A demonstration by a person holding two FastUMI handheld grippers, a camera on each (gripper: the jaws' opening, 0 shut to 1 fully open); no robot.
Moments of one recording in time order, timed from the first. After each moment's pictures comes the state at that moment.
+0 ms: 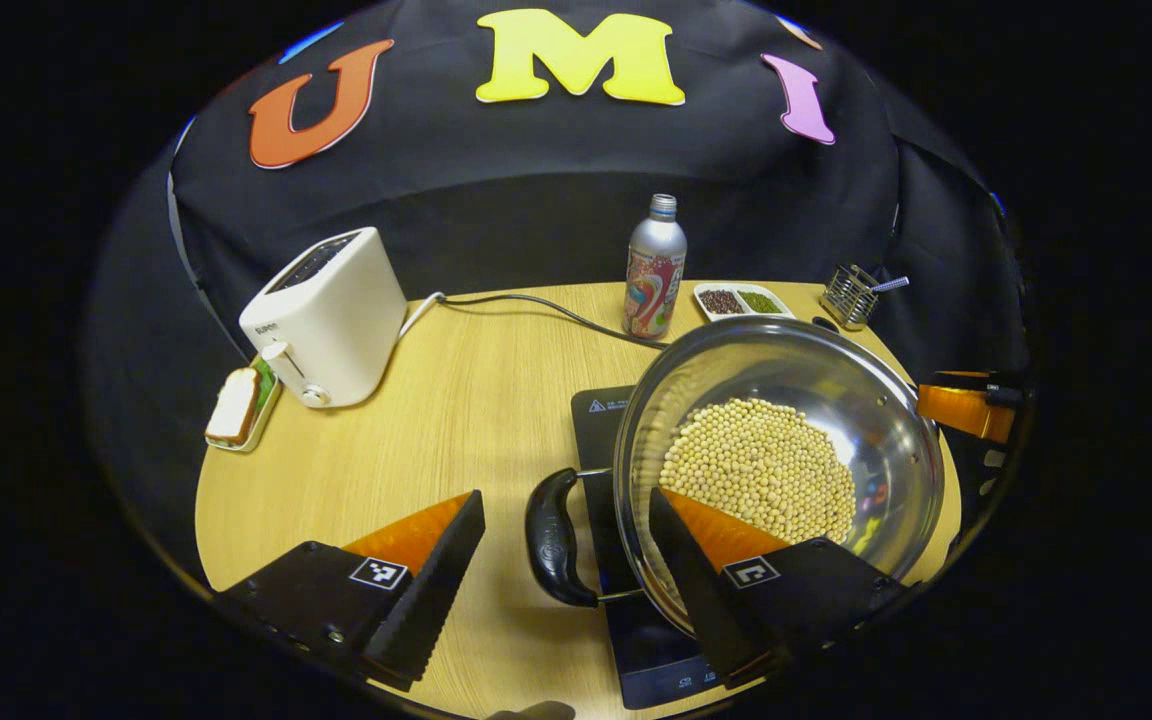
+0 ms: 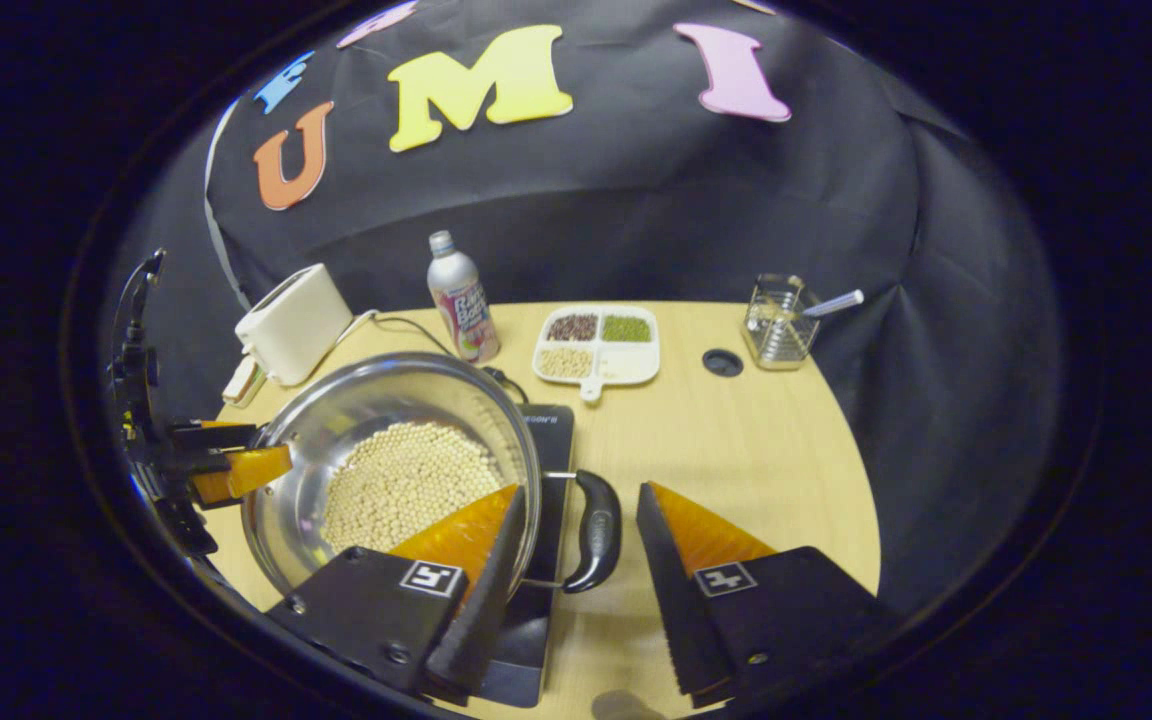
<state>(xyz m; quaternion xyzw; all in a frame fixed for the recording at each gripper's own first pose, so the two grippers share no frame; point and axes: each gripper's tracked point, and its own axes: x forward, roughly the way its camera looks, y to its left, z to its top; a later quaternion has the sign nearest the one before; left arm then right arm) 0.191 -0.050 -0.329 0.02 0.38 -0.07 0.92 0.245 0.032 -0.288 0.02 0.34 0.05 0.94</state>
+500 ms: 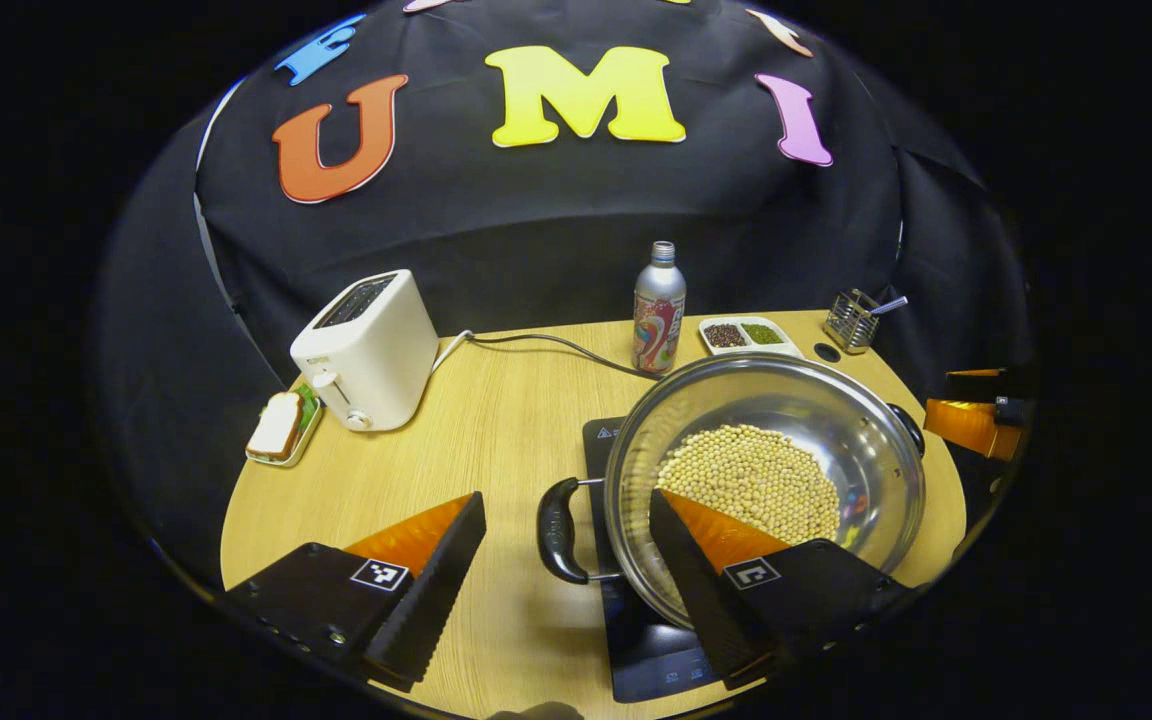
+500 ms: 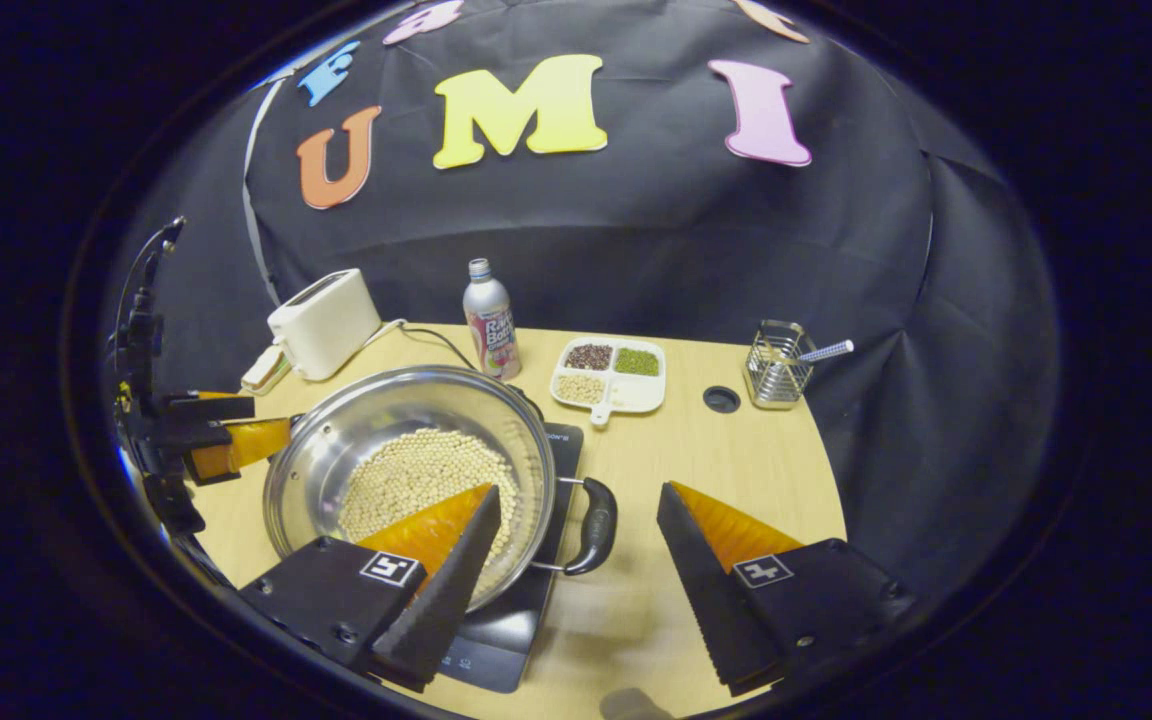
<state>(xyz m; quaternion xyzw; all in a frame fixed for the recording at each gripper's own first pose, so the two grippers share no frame) 0.173 -0.055 -0.291 0.04 0.34 -0.04 0.94 0.221 0.031 -0.264 0.00 0.32 0.09 0.94</state>
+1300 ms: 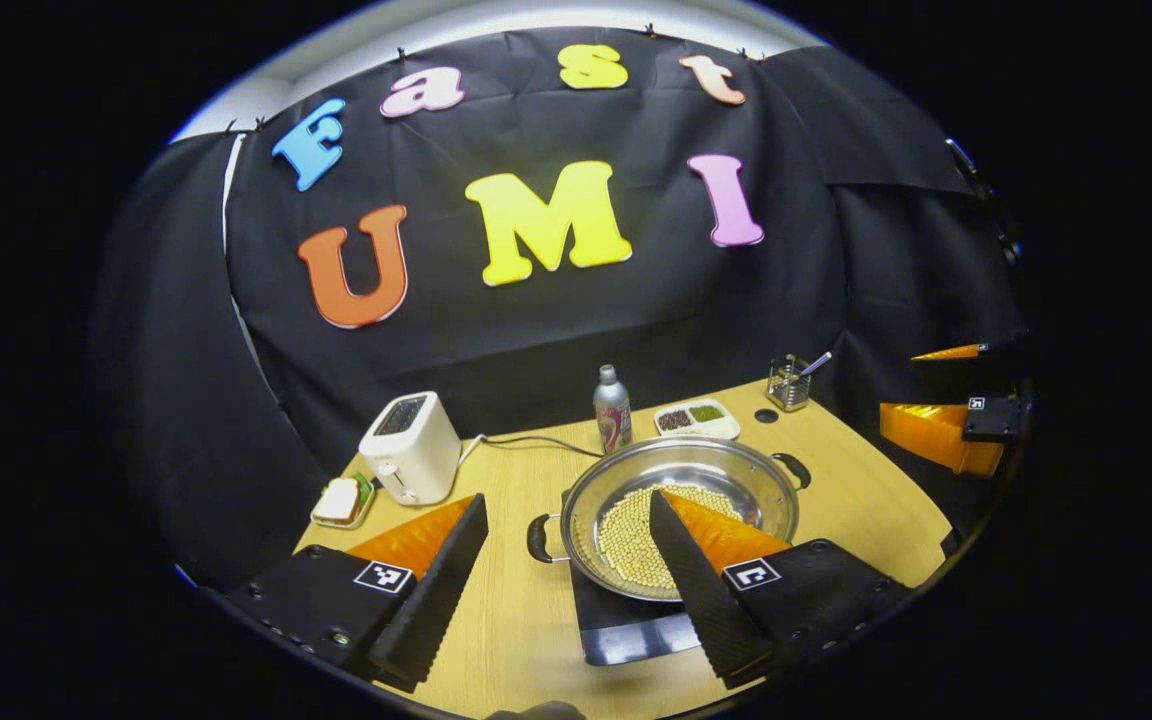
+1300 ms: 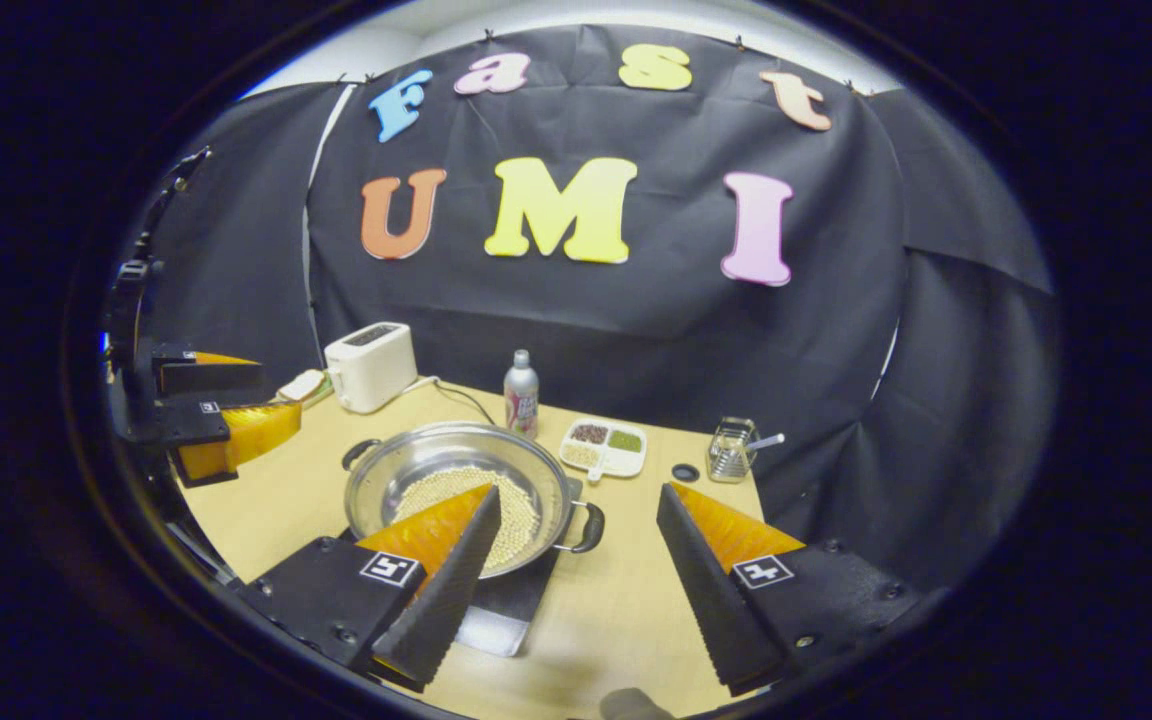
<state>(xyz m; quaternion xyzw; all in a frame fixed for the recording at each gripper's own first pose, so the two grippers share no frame) 0.067 -0.087 -0.132 0.09 0.17 -0.05 0.98 0.099 0.039 -0.125 -0.05 0.16 0.09 0.98</state>
